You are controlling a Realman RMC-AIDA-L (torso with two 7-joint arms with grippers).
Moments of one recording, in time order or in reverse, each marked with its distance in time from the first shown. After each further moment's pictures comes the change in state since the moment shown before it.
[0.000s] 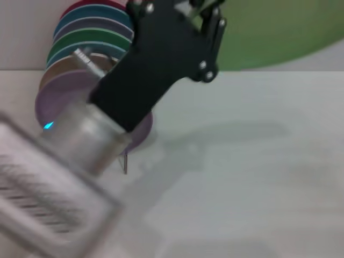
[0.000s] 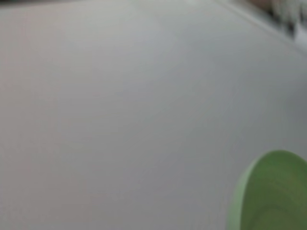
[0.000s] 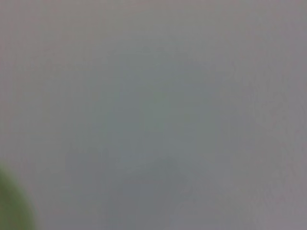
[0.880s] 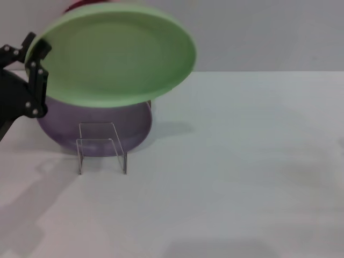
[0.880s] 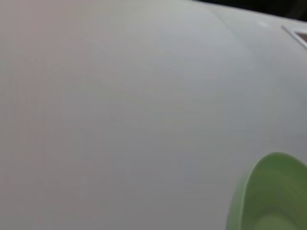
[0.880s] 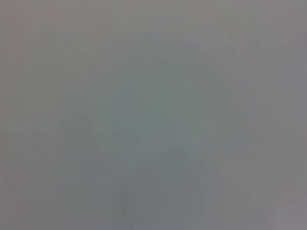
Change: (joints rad) left arm -0.245 -0.016 -0.227 1.160 0.025 0.918 -0.645; right arm 0.015 -0.003 -0.002 -0.011 -0.025 0.007 0.002
